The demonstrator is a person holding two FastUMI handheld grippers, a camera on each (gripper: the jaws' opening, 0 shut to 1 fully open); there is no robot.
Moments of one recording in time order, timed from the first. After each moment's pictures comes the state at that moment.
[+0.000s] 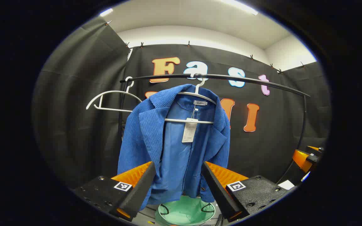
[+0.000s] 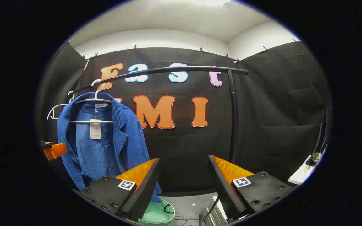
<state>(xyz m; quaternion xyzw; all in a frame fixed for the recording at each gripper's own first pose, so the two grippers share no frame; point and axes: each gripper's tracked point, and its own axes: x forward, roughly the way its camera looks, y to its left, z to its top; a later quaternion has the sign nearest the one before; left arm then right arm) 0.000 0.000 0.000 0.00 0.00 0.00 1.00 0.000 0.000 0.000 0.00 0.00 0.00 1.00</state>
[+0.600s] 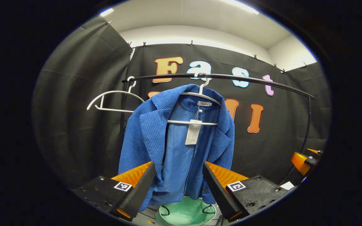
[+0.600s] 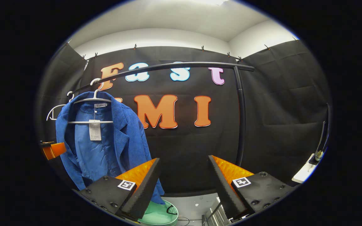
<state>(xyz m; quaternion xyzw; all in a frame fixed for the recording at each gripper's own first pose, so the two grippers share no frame) 0.015 -0.003 0.000 -0.01 0.01 0.00 1.00 0.020 0.018 -0.007 0.01 0.01 0.02 1.00</state>
